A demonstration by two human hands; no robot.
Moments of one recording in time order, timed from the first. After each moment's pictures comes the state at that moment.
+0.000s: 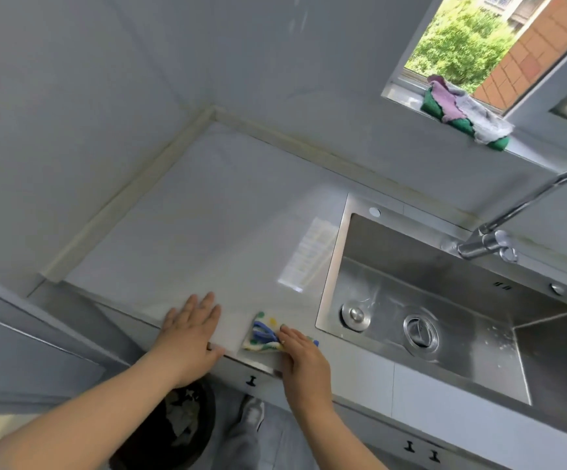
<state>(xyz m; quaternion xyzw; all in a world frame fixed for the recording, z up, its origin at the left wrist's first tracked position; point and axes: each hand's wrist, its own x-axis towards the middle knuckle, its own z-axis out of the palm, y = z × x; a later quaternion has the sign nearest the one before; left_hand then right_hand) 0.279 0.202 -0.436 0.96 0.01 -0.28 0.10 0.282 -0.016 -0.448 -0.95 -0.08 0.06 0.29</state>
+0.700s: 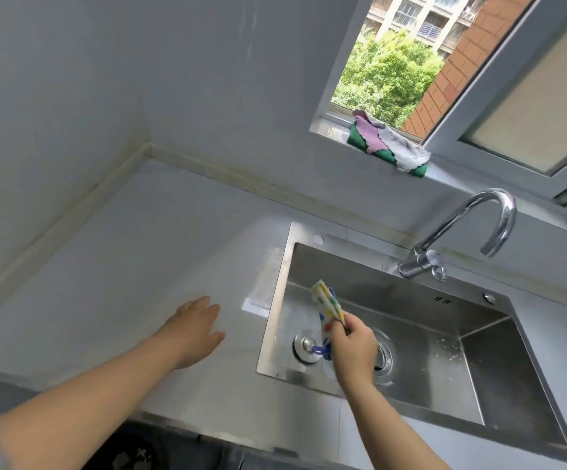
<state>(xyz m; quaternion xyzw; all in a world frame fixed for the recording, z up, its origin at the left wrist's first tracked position) 0.400 0.134 -0.393 0.96 -0.04 -0.24 0.17 0.392 -0.130 -0.358 -0.88 0.19 -0.04 0.44</state>
